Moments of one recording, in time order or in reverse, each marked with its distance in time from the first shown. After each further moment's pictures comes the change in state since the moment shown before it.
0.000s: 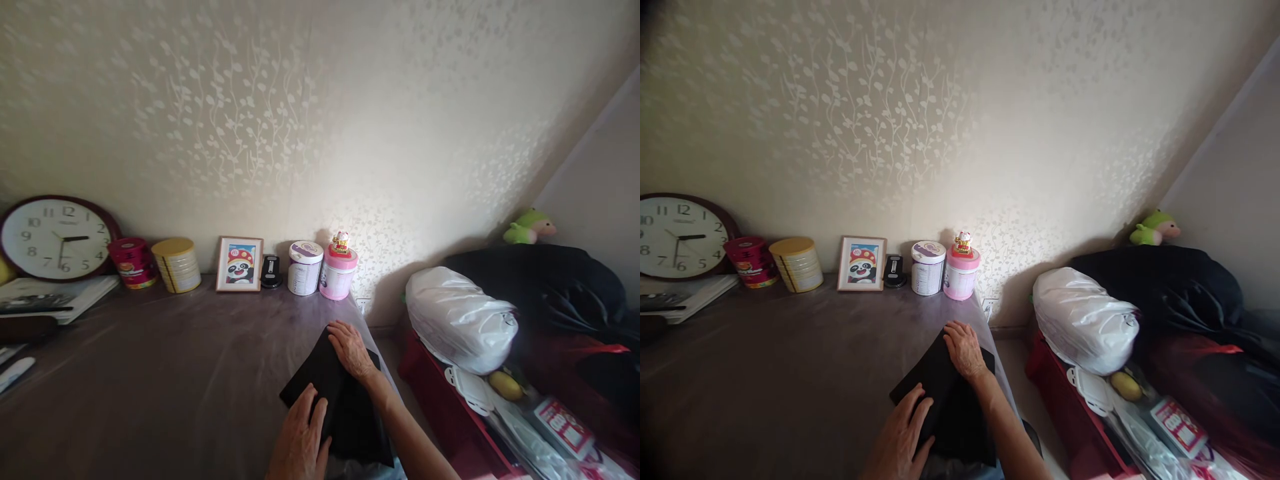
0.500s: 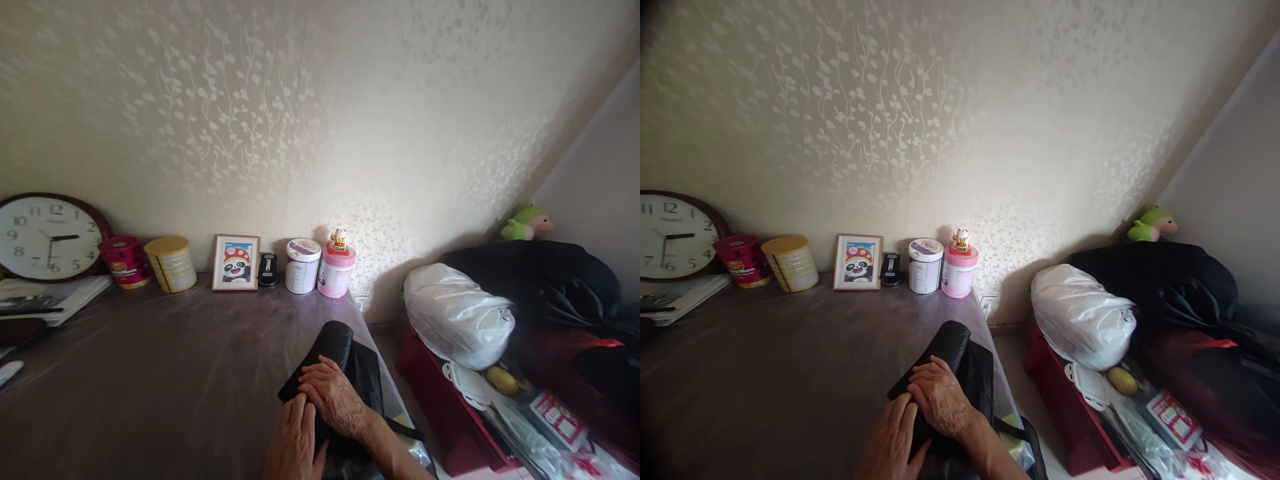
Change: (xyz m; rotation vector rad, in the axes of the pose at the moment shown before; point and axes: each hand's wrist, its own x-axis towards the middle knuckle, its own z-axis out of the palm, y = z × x) left_hand -0.008 -0.003 0.001 -0.019 -0.032 -0.106; right_hand -0.048 -0.066 -0.004 0.253 -0.286 -0.252
